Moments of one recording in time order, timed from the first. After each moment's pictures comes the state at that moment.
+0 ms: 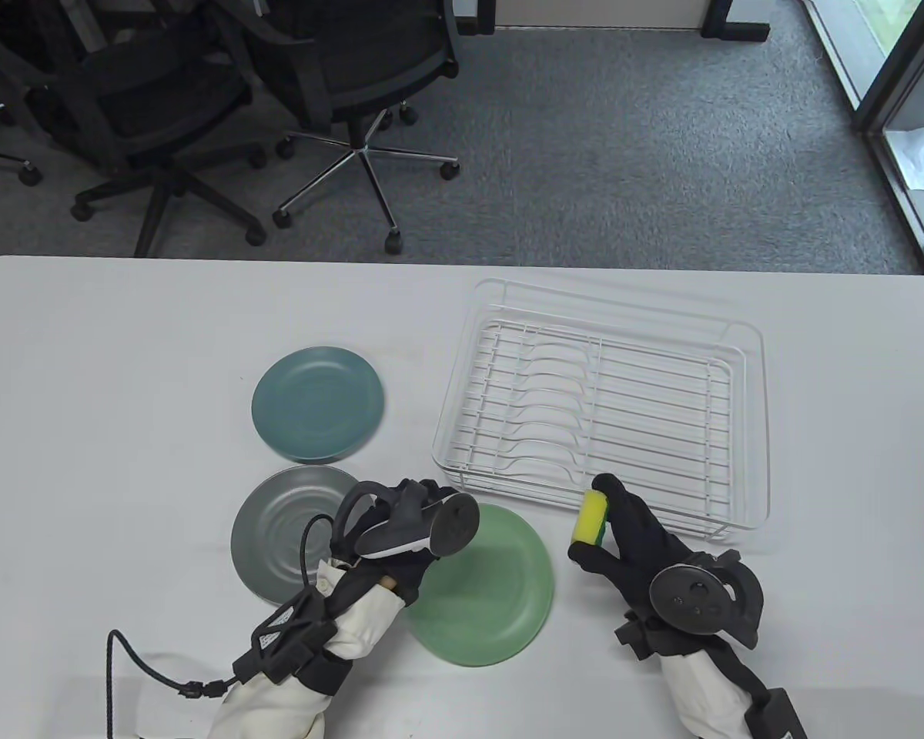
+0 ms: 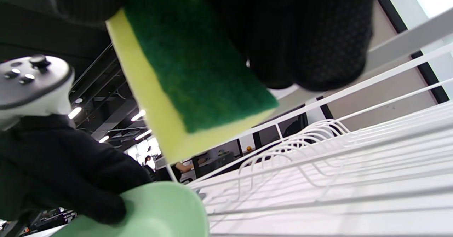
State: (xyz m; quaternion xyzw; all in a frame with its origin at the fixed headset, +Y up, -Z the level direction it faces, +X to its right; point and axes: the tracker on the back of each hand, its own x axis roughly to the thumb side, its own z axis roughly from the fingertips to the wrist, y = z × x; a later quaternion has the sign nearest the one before) left_hand -0.078 -0.718 -0.276 -0.09 -0.27 -0.01 0.96; right_hand 0.197 -0.710 -0.205 0.18 -0.18 0.93 0.25
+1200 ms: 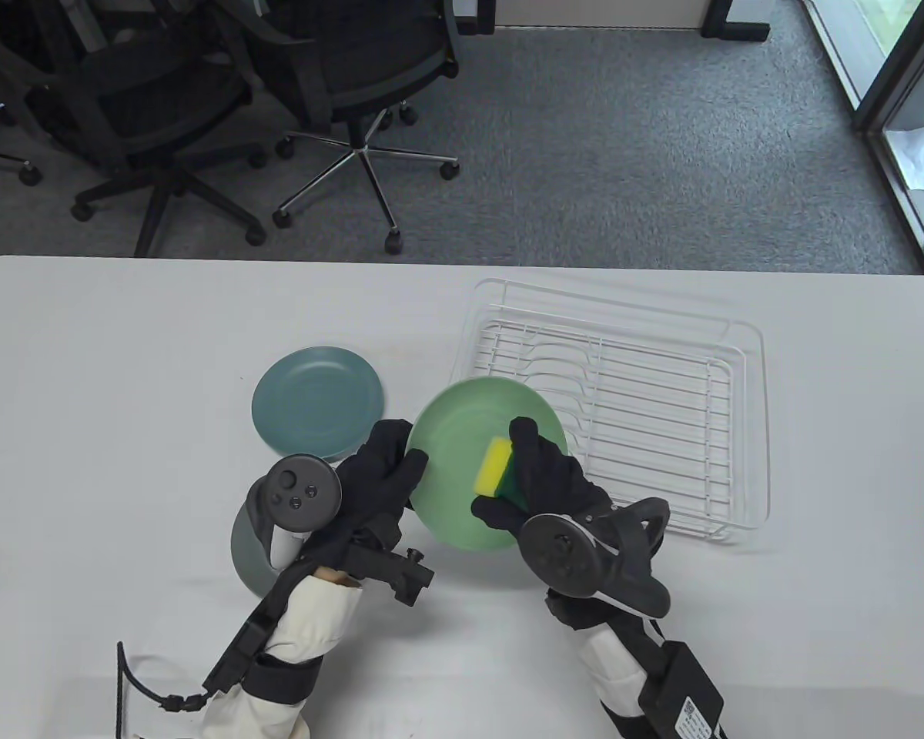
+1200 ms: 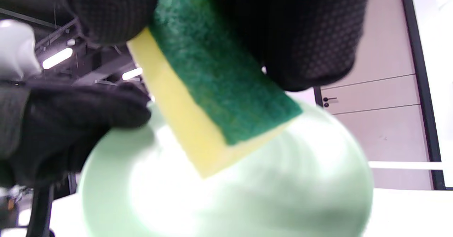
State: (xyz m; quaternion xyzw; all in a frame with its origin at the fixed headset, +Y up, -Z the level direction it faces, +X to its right) left_hand -0.153 -0.661 -0.273 0.07 -0.17 0.53 0.83; right_hand 0.071 -0.590 -0.210 0.19 -0.15 0.97 0.10
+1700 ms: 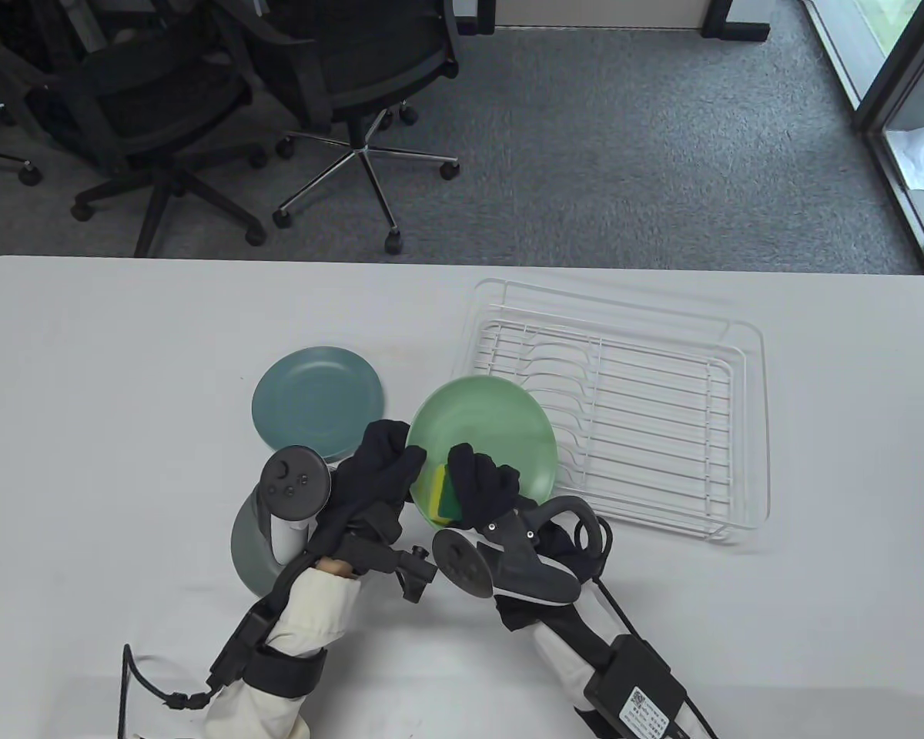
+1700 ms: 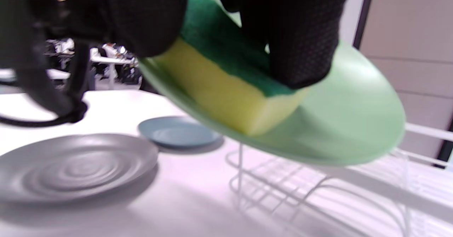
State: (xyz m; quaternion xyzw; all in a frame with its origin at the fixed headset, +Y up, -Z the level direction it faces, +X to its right) left_hand -0.156 -0.680 -0.283 0.04 -0.14 0.58 0.80; right_hand 0.019 -0.640 -0.222 0.26 -0.04 0.96 -0.04
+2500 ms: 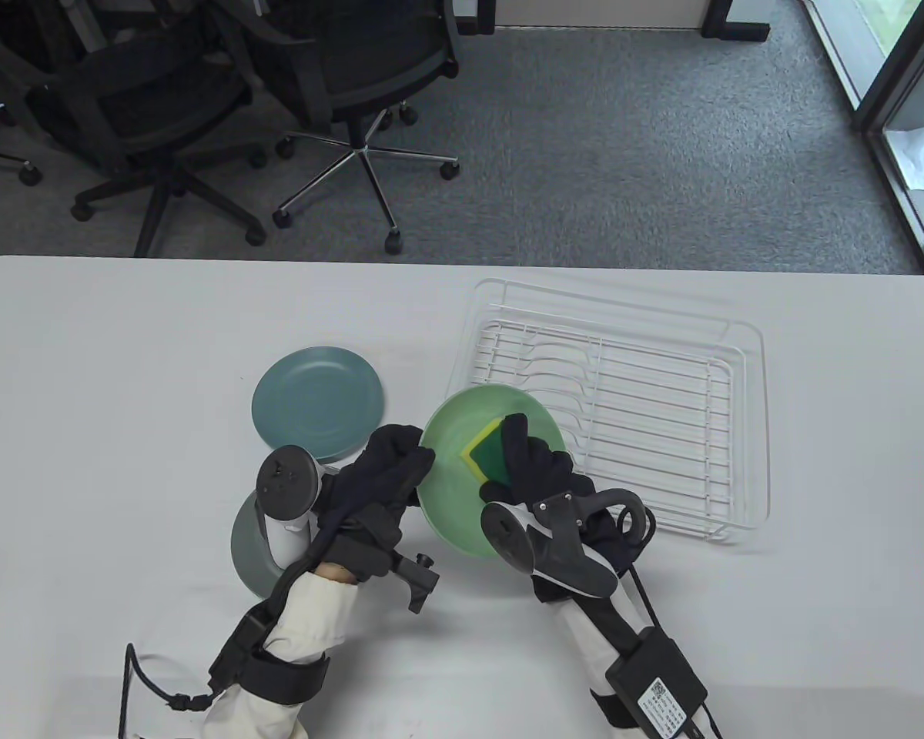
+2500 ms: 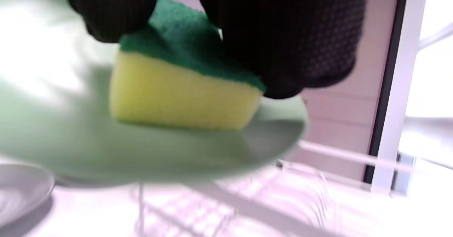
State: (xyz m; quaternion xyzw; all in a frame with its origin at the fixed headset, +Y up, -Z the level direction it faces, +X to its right) left_hand -0.154 -0.677 -0.277 -0.02 -0.13 0.67 0.73; right_hand 0.065 -0.636 -0.240 0.14 -0.11 0.98 -0.05
